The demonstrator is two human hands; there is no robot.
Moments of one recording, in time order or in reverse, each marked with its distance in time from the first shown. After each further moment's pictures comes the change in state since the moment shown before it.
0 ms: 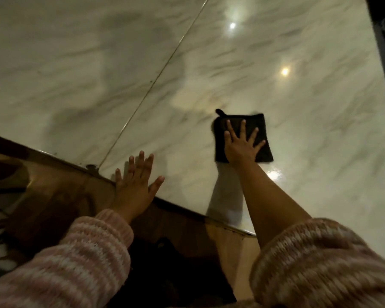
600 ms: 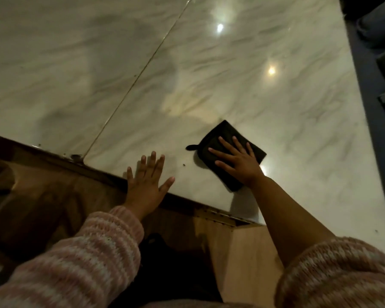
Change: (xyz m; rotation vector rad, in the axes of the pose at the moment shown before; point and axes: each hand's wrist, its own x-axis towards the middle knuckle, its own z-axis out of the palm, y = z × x) left_hand -0.028 0.053 0.025 0.014 -0.011 0.112; right_hand -0.064 0.096 -0.006 -0.142 -0.054 -0.530
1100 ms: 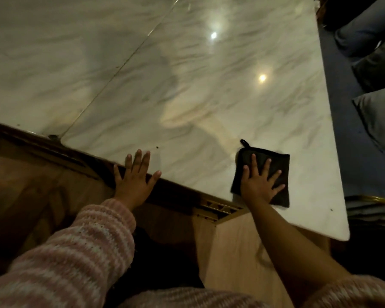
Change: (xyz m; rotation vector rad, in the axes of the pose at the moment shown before) left_hand -0.036 0.048 0.030 -0.073 0.008 -0.079; right_hand -0.122 0.035 0.019 0.137 0.177 0.881
